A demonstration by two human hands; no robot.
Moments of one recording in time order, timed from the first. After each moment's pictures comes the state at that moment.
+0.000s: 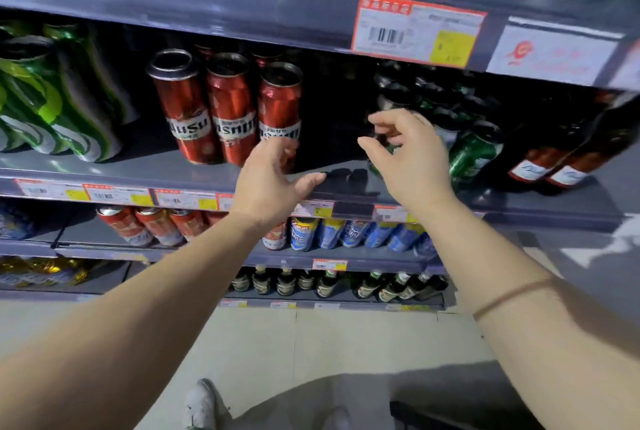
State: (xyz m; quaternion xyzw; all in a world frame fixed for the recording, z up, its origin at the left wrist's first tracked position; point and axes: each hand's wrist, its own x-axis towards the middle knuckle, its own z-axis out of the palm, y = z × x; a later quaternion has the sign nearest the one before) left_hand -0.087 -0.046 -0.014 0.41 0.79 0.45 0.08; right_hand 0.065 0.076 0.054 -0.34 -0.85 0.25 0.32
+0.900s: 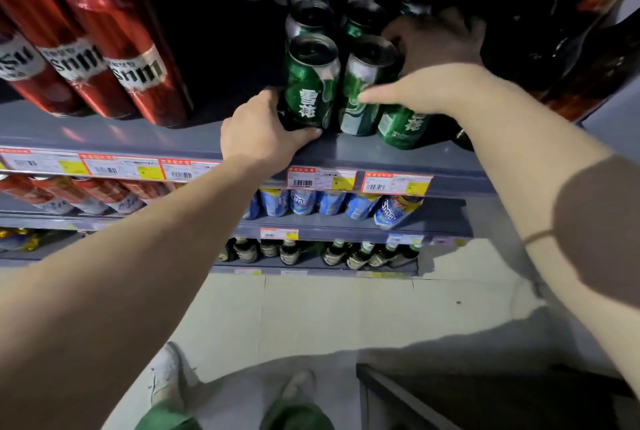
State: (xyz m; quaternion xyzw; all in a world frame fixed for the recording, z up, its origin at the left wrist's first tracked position) left_hand -0.007 0.090 -0.054 0.36 0.88 0.31 0.06; right_hand 0.133 0.250 0.046 -0.38 -0.92 -0.05 0.03
